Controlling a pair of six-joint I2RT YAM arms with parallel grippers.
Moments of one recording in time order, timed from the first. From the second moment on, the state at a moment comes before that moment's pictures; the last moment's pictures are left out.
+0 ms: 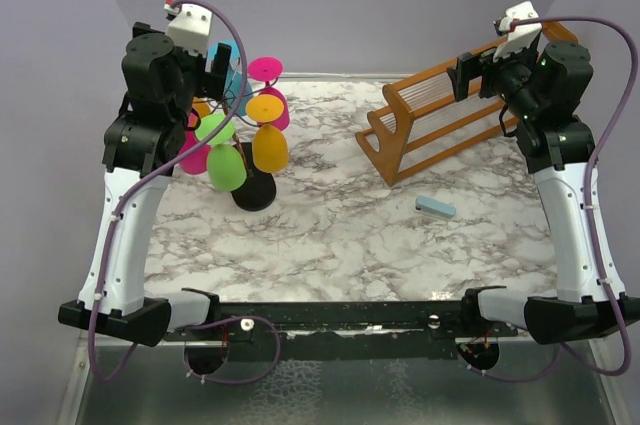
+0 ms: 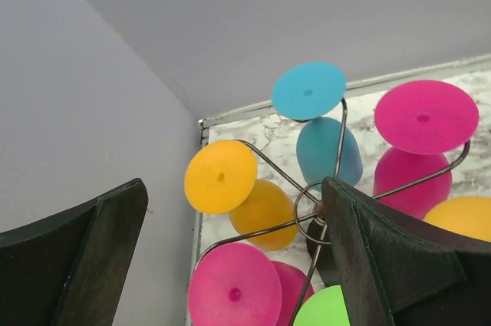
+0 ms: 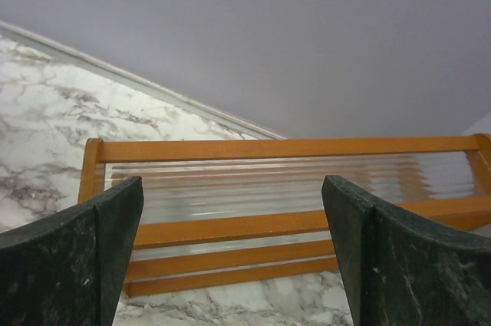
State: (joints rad) left arm -0.24 1.28 1.77 -0.66 -0.28 0.29; right arm 0.08 1.25 1.59 -0.43 -0.24 -0.26
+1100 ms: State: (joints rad) left arm -0.10 1.03 1.55 -0.55 -0.28 0.20; right arm 0.08 1.07 1.52 -0.38 -0.17 -0.26
